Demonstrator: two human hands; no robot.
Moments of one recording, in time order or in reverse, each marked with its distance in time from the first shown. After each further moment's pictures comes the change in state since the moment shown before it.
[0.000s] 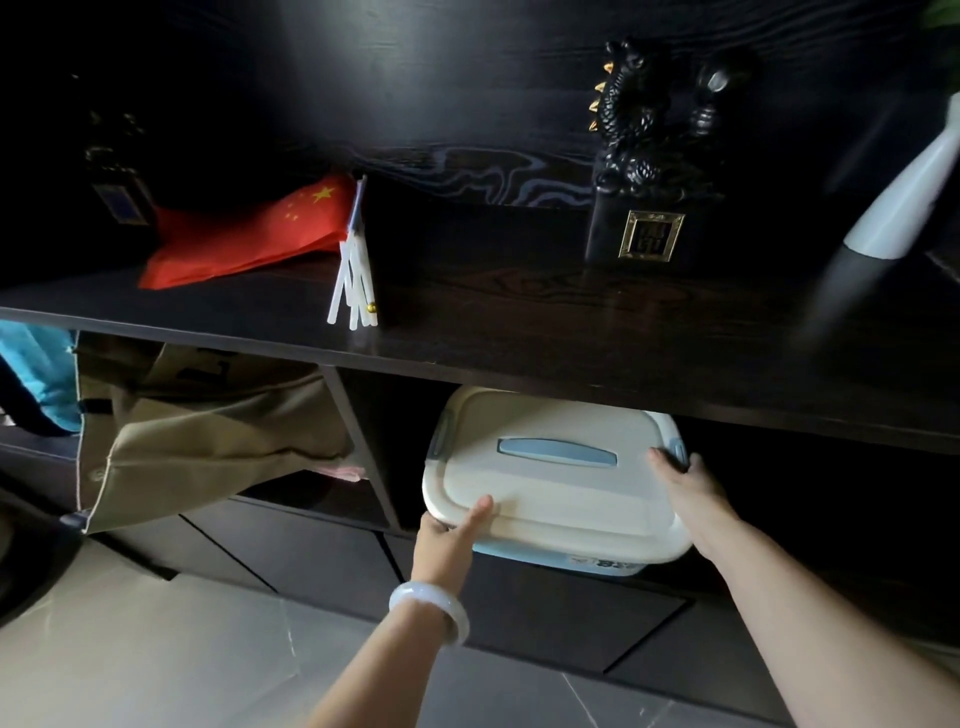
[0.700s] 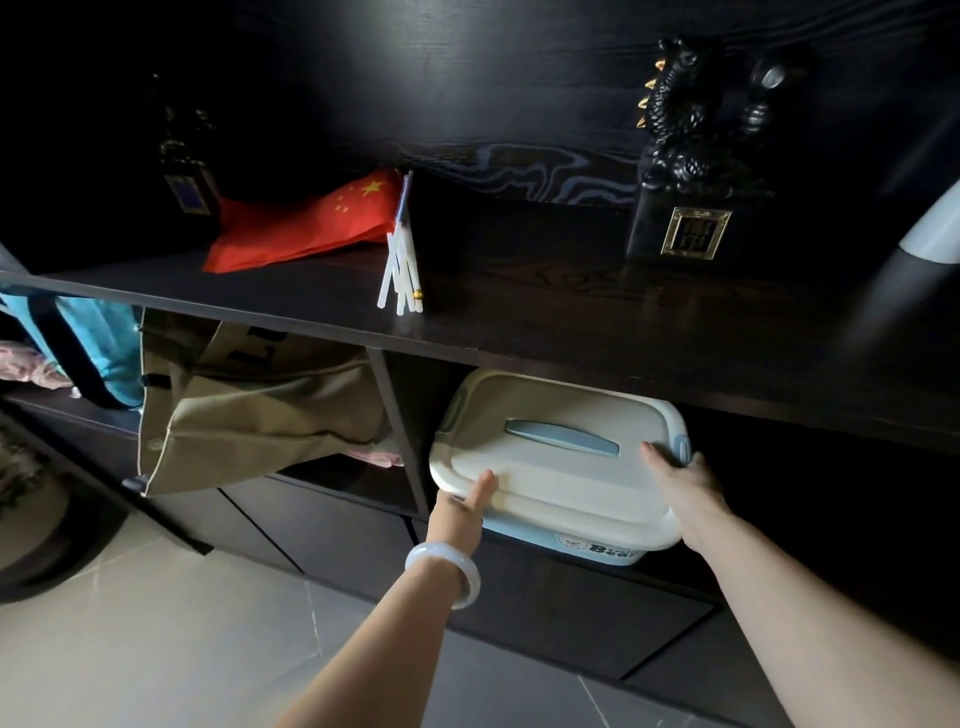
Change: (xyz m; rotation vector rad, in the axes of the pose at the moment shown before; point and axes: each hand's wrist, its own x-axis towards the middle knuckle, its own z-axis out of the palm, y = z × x) left_hand 0.026 0.004 -0.015 0.134 0.079 0.076; right_hand -0.007 -0.008 0.036 -0.019 -0.009 -0.001
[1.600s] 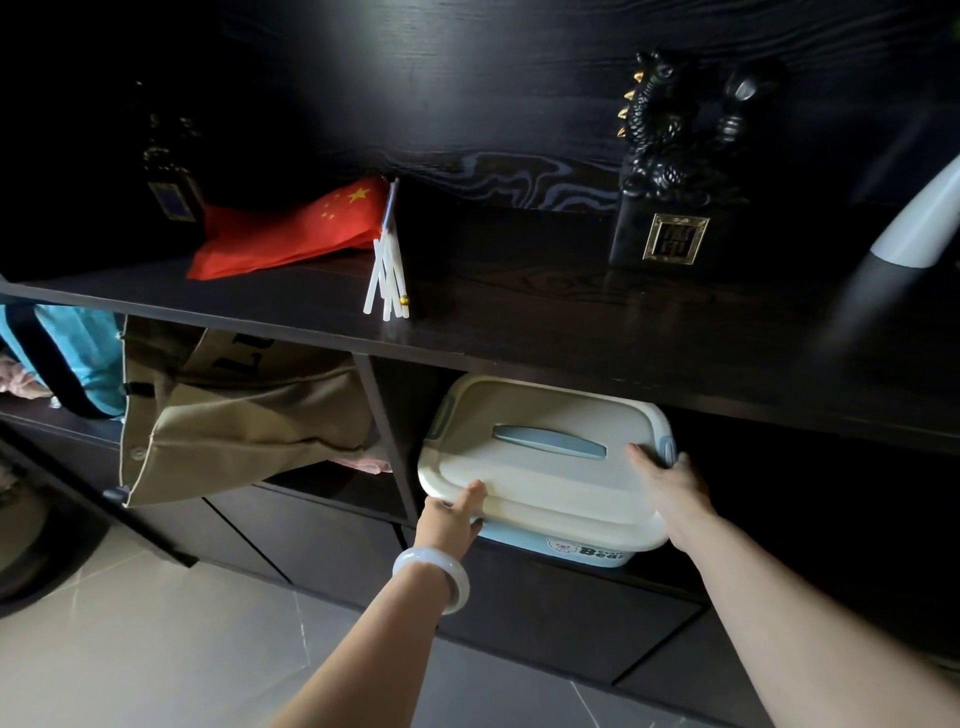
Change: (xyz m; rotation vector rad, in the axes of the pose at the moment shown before) left_hand 0.004 0.000 0.003 -0.159 0.016 -0.068; right_hand 0.001 -0.002 -0.001 0.011 -0.001 -0.019
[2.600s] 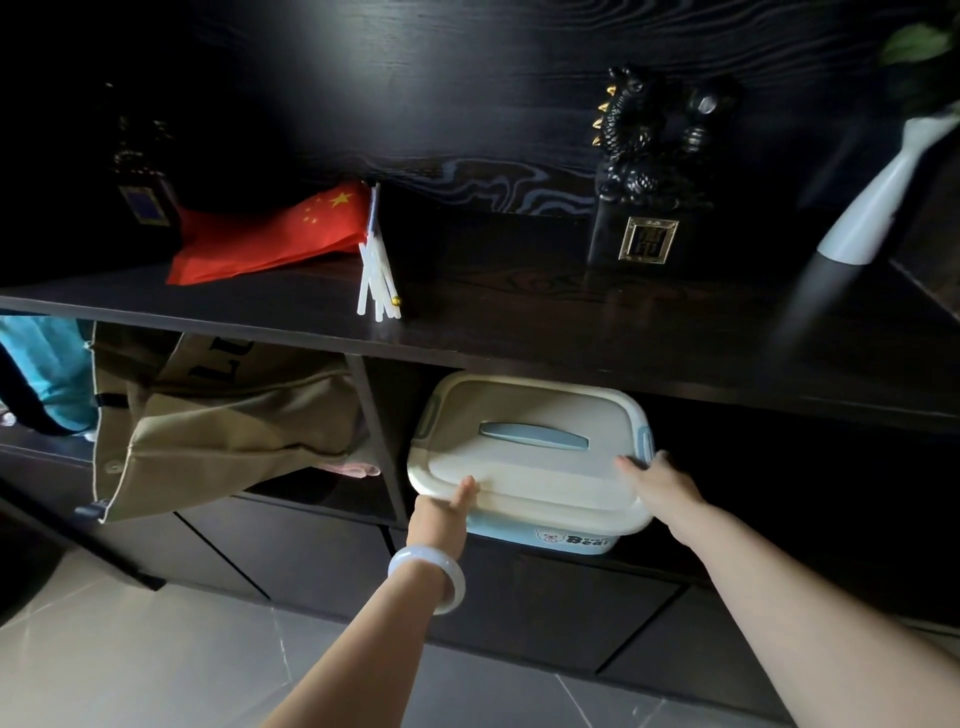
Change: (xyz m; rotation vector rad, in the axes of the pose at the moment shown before) left_hand -0.028 0.017 -0.007 0.426 0.037 0.015; right_hand -0.031 -0.009 -0.021 -0.362 -0.086 -0.034
